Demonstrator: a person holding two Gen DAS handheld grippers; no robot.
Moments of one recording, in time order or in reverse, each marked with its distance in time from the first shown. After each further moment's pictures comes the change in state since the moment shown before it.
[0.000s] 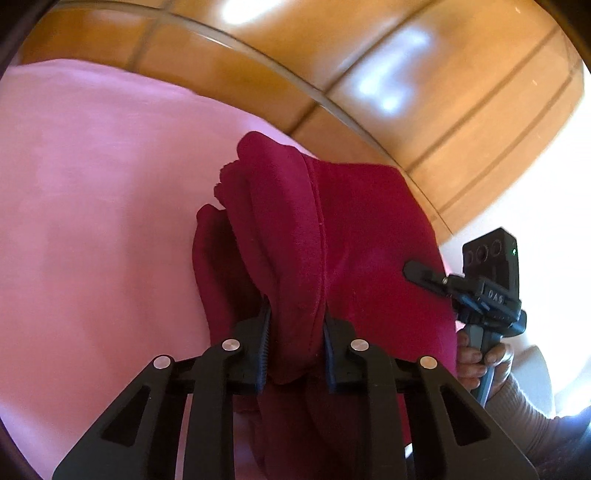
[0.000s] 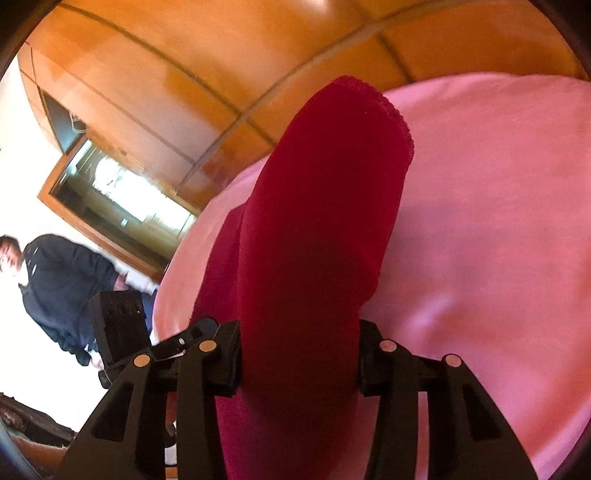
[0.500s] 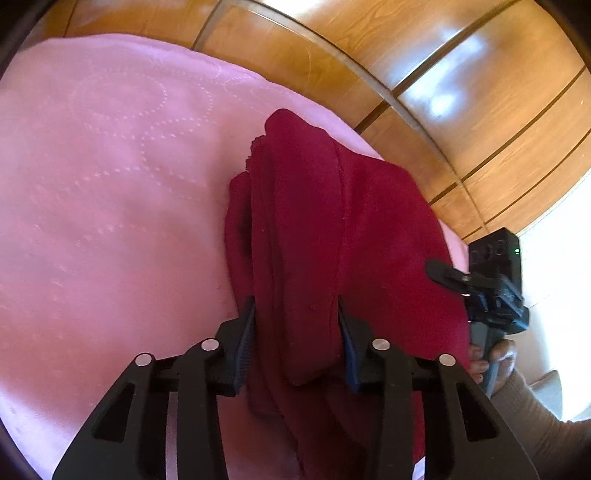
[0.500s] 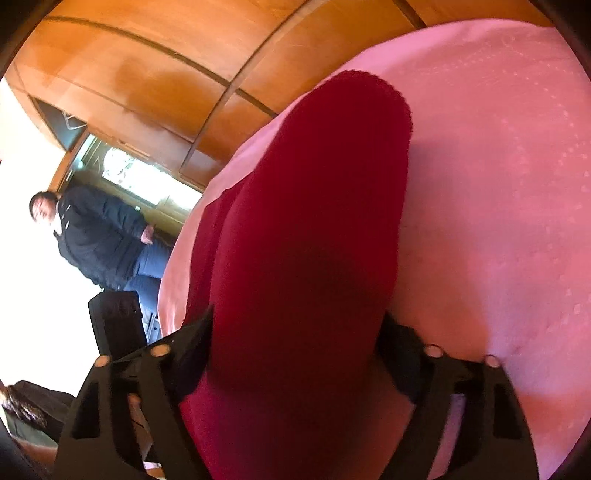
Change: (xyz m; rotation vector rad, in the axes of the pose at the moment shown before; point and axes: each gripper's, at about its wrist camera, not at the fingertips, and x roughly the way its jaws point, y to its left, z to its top) left arm -0.014 0.068 0.005 -0.113 0.021 0.174; right arm 0.072 -0.044 0.004 0.054 0.169 0.121
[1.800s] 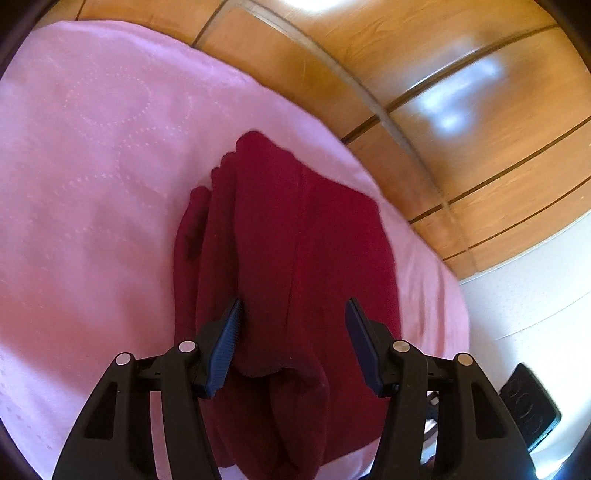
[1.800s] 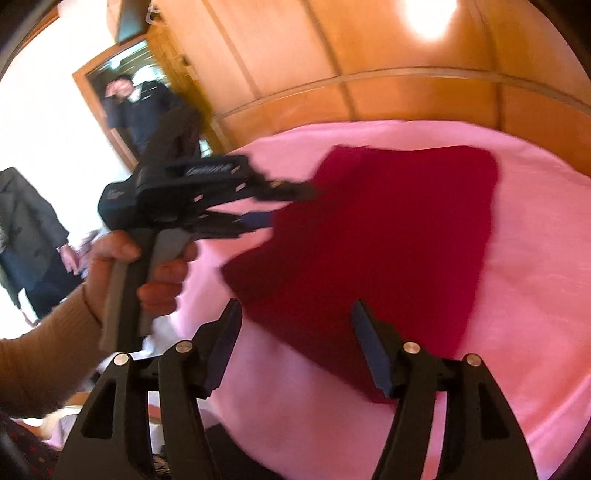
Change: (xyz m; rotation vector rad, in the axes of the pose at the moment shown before) left arm -0.013 -0.046 0.029 -0.126 0.040 -0.010; right arm -0.082 0.139 -0.156 -0.434 -0.044 -0.220
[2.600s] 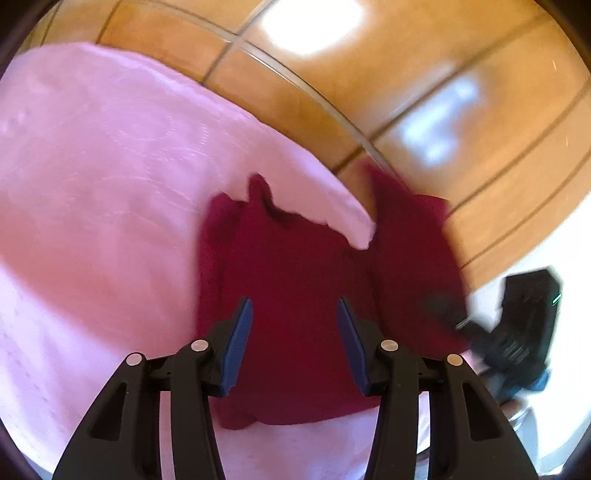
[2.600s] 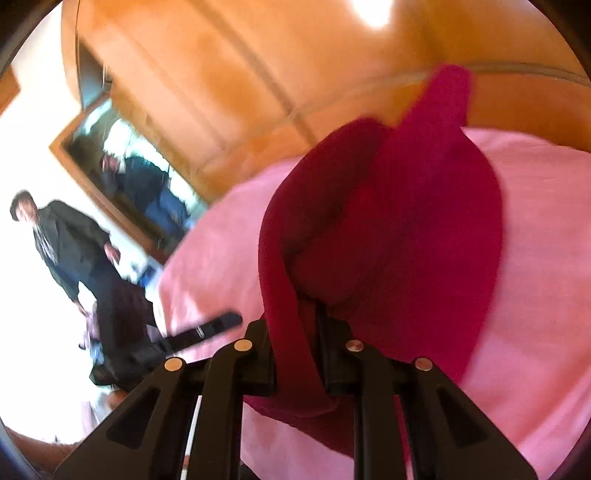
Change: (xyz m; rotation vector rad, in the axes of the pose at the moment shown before) left arm -0.045 0.018 -0.047 -0.004 -0.205 -0.049; right arm -0.005 -0.002 0.039 0.163 0.008 0.070
